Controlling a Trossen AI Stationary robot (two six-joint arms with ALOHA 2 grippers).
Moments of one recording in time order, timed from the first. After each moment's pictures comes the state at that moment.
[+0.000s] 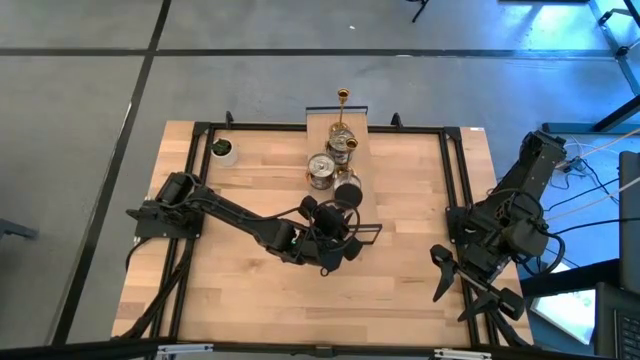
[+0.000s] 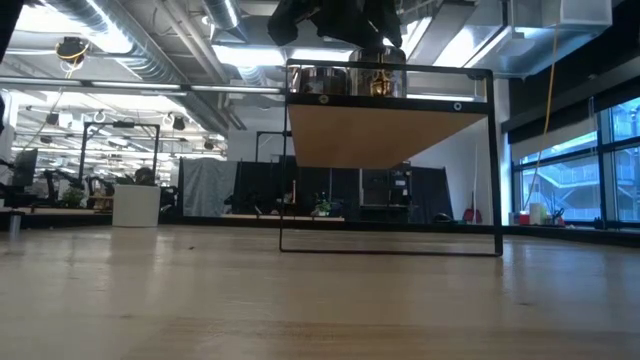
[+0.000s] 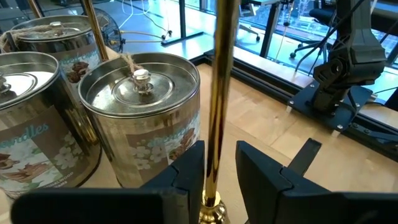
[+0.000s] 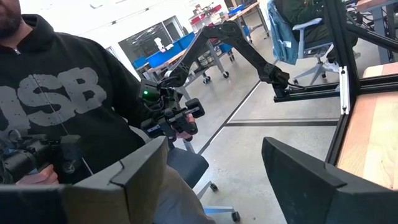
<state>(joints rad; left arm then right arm) -0.33 1.93 1.58 -0.32 -1.04 -0.69 1.01 0.92 0.86 0.04 0.21 0.52</state>
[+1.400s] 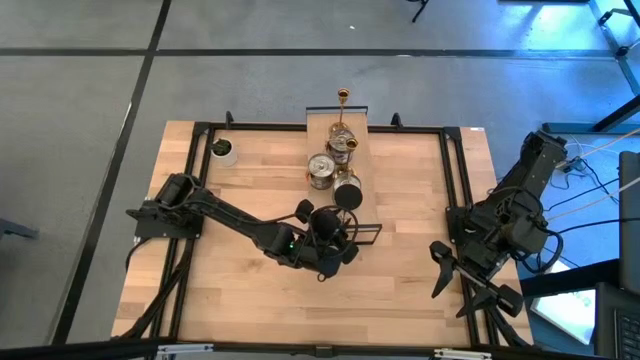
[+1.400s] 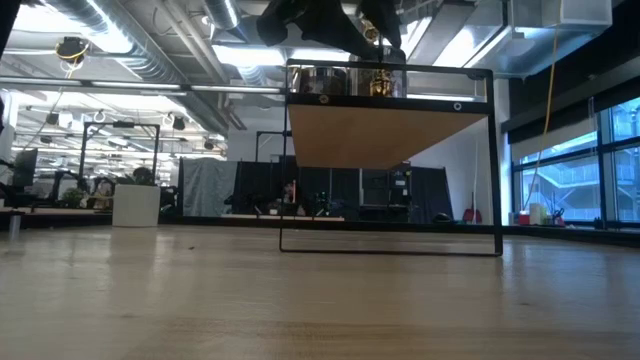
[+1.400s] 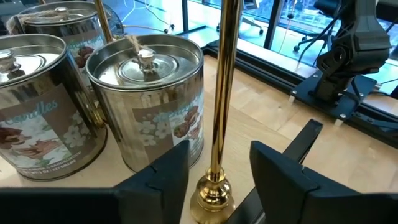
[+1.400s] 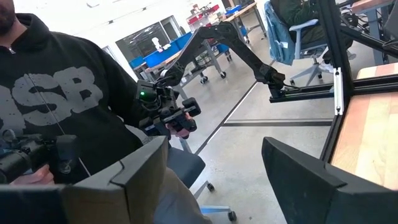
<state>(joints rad) -0.35 1.93 1.58 -0.40 -1.05 -0.76 0.99 0.90 0.86 0.02 0.20 0.51</state>
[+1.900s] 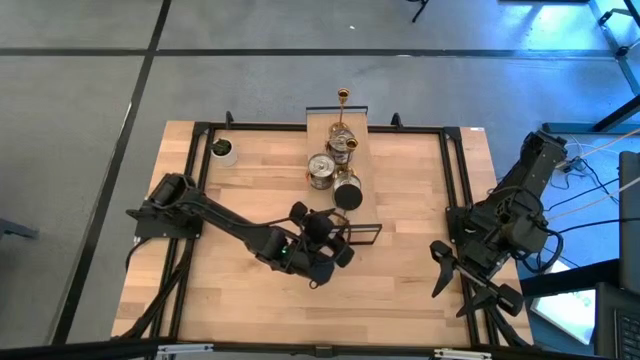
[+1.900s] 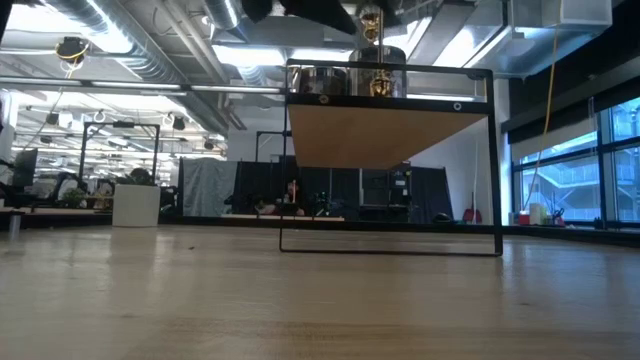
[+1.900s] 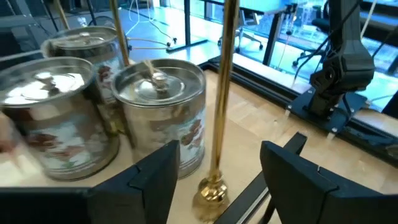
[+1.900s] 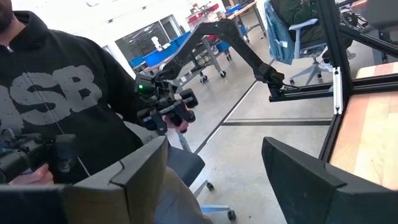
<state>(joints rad) -0.39 1.90 1.58 -0.42 -1.12 -0.78 0.99 0.89 0.86 0.01 0.20 0.51</state>
